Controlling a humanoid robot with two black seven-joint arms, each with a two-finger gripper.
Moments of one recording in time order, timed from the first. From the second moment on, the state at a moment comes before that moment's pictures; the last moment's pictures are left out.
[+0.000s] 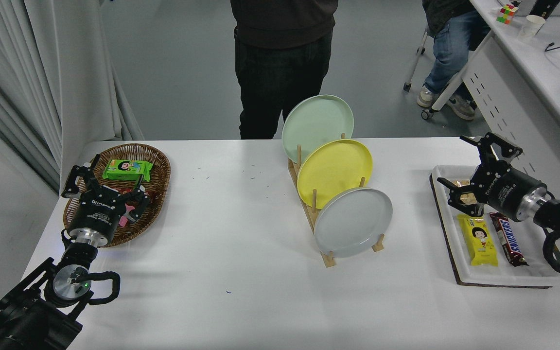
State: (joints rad) left arm -0.40 0.28 -1.19 -0.64 0.14 -0.56 -0.39; right arm 1.04 -0.76 -0.25 0.96 0.47 0.40 0.35
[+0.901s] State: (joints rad) left arm -0.40 0.28 -1.19 -0.64 0.14 -0.56 -0.39; right arm 1.21 -0.79 -0.37 1.05 0.47 0.41 0.15
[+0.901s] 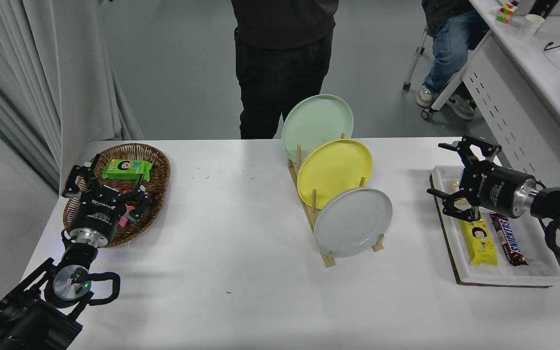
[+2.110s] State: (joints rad) left arm -0.40 0.28 -1.19 -0.64 0.14 -0.56 -0.39; right arm 1.29 -0.73 -0.36 1.19 0.50 0.18 0.04
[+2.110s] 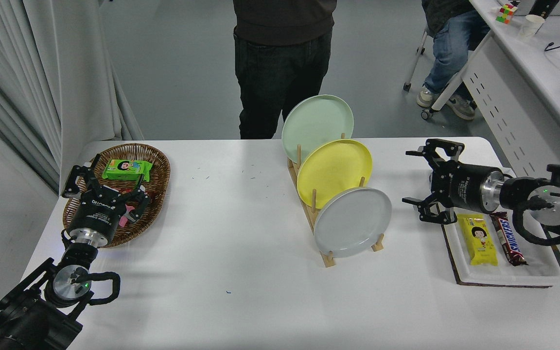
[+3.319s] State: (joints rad) left arm -0.40 0.28 -1.19 -0.64 0.14 -0.56 -0.39; right arm 1.42 -0.77 -0.41 1.45 0.50 0.02 0.01
